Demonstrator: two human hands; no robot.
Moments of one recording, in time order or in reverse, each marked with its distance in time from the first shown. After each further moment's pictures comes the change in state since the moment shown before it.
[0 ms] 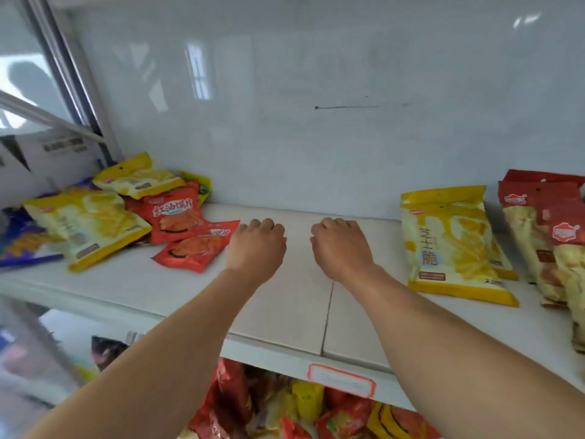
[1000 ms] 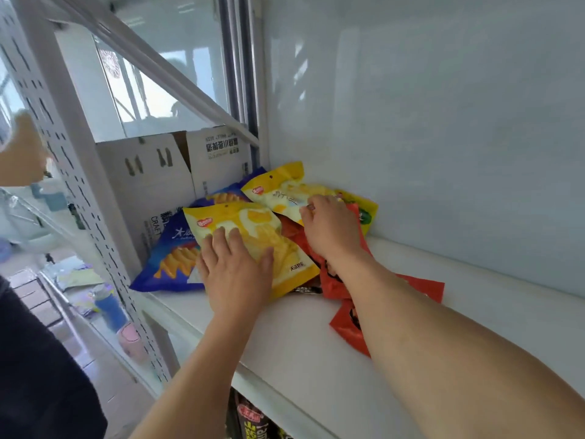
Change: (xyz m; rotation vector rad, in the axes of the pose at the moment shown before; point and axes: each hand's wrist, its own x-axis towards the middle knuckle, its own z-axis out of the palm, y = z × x) left_hand -0.043 -0.336 0.090 -0.249 0.082 -0.910; right_hand 0.283 -0.326 0.102 0.439 0.044 -0.015
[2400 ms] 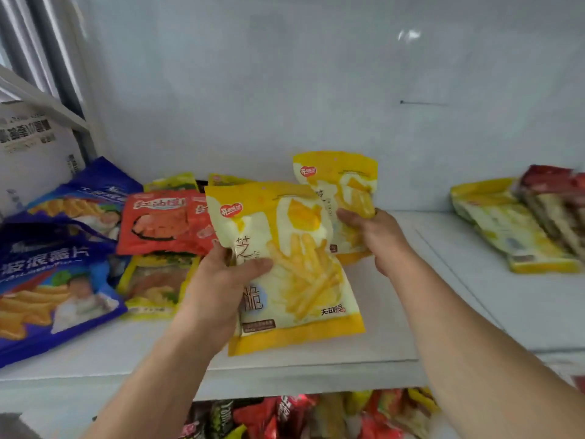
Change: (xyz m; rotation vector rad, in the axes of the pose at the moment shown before) left_hand -0.030 0.022 -0.048 -1.453 -1.197 -0.187; right_hand -0.152 0.075 -0.128 0.737 0.365 0.938
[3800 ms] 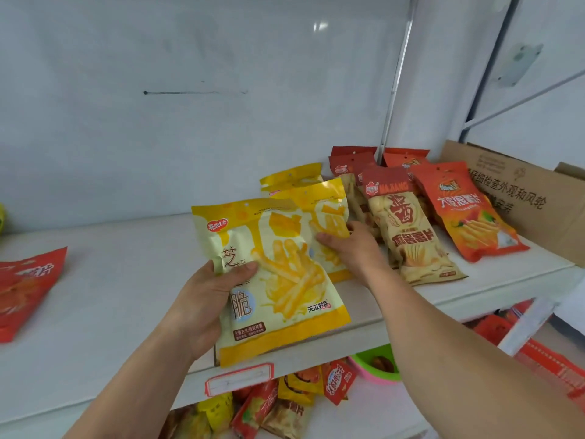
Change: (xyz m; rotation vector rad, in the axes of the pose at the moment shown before) left_hand -0.009 -0.166 0.377 0.034 -0.234 -0.229; right_hand 0.059 0.097 -0.423 -0.268 0.166 0.034
